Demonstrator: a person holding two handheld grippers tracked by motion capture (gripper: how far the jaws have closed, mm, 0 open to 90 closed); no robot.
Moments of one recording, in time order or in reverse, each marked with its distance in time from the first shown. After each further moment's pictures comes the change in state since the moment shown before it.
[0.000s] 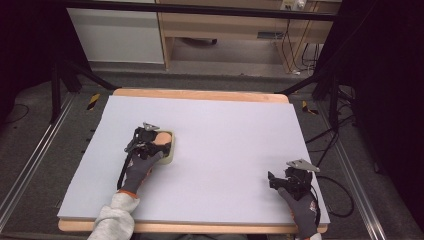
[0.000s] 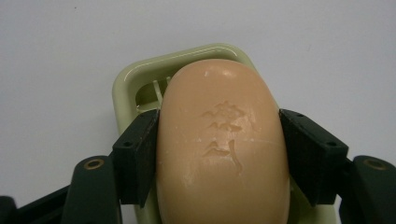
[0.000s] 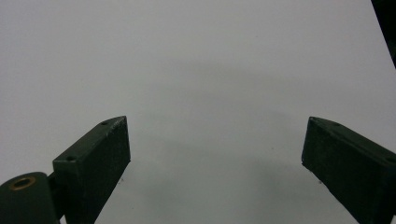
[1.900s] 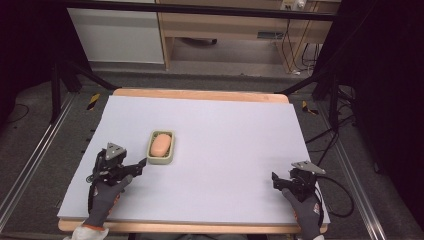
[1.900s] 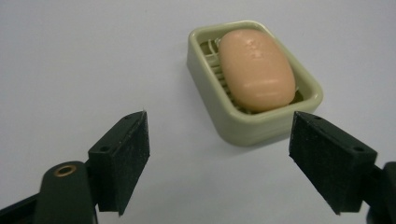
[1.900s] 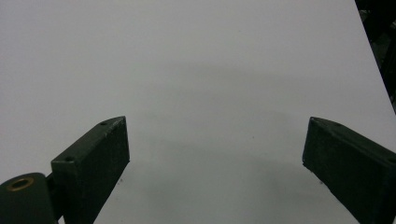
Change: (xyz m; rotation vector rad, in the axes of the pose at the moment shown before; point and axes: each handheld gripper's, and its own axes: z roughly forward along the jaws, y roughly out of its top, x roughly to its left) left arm 0.030 -0.077 -0.084 -0.174 0.030 -0.014; right arm -0.009 -0.005 -0.005 -0.004 -0.012 0.042
